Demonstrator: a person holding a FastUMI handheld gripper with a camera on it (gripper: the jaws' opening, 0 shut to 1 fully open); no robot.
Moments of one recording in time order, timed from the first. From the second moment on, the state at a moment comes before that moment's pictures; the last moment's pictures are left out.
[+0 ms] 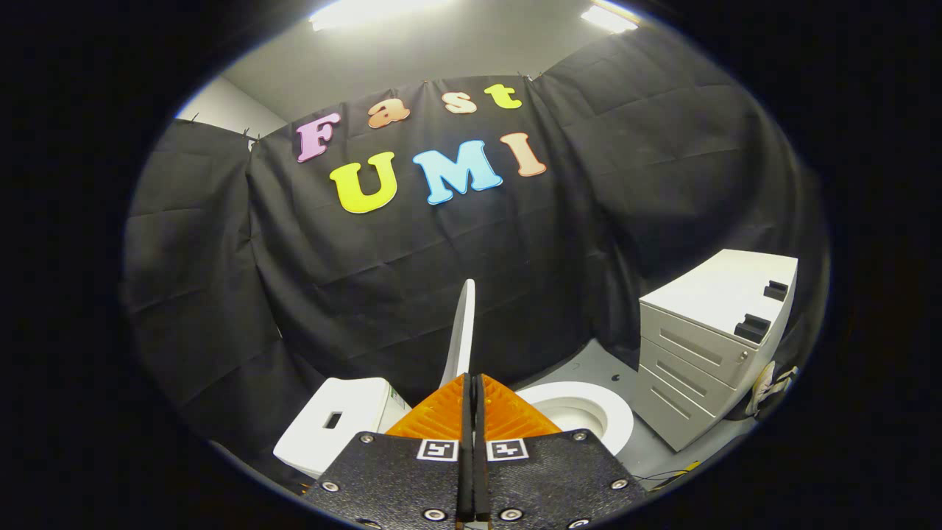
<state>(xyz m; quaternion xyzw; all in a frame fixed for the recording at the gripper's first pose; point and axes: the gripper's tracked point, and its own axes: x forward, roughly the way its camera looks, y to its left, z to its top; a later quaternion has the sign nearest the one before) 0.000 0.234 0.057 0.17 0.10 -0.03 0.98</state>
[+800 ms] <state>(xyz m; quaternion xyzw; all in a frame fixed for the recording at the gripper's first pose) -0.001 0.333 0.099 0.07 0.08 0.06 0.99</state>
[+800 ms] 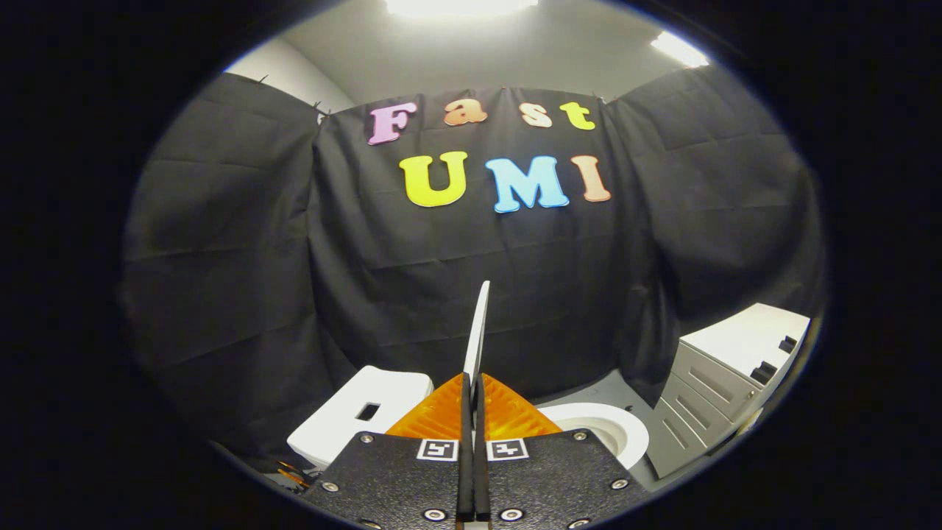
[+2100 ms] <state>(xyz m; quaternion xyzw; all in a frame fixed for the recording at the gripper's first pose) -0.030 0.478 0.096 0.00 0.07 0.19 0.98</state>
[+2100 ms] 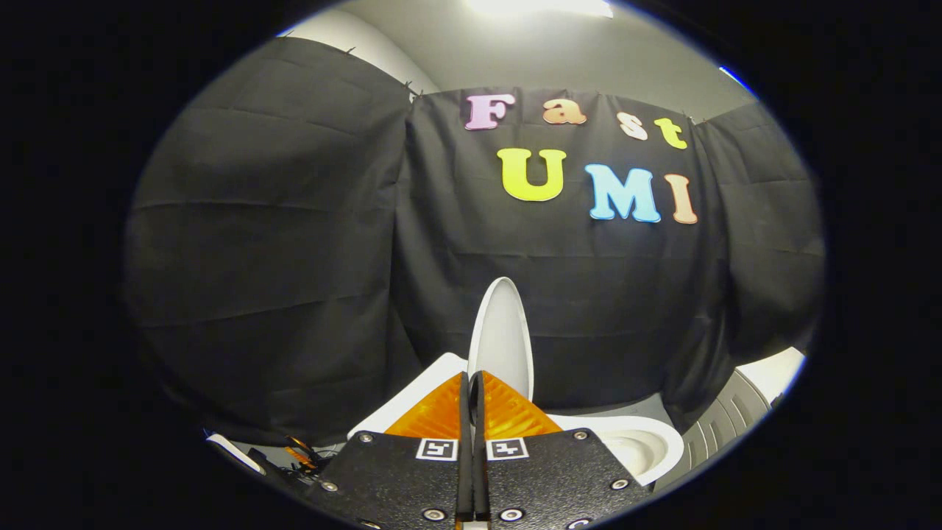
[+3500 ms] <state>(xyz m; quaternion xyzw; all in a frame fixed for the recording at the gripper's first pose) -0.053 0.389 0.121 -0.07 -0.01 0.25 0.97</state>
